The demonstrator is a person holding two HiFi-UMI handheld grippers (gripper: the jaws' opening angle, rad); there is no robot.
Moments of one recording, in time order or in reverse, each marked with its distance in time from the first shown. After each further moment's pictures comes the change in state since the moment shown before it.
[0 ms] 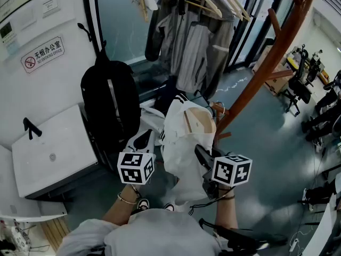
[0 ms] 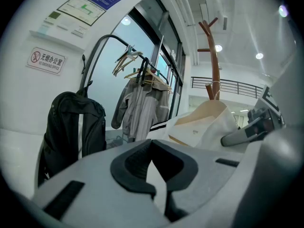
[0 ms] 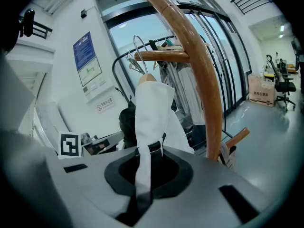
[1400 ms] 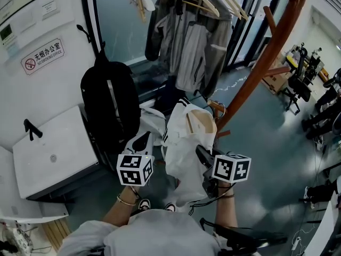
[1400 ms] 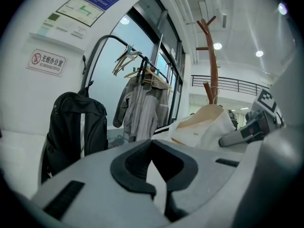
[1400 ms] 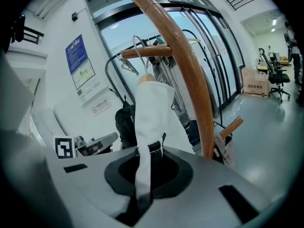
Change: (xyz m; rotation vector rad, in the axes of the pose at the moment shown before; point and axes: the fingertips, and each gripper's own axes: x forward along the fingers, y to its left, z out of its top) left arm -0.008 0.001 -0.006 0.011 0.015 0.010; right arm 0.000 -0.015 -0.011 0.078 0.013 -0.030
